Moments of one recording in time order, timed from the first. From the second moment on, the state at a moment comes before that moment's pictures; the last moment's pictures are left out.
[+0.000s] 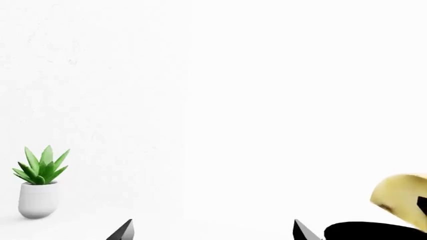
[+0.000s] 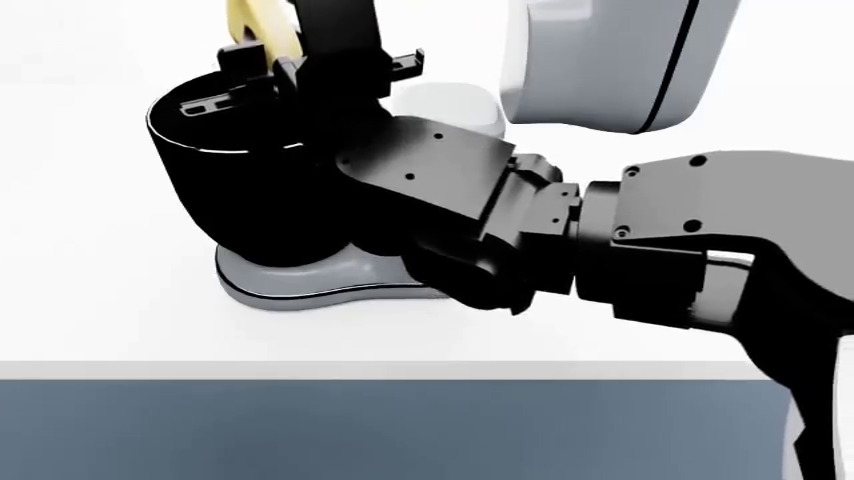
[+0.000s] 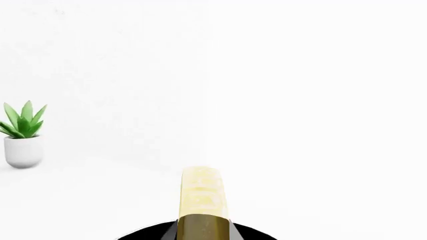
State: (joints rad) left arm -0.60 -0.73 -1.06 1.00 -1.90 -1.44 -1.07; right arm 1.83 0.04 -1.94 0.32 1.80 -0.42 0.61
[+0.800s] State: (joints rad) left arm -0.59 -0.71 -1.06 1.01 -1.87 -1.44 -1.04; right arm 1.72 0.00 -1.67 0.48 1.63 -0.15 0.53
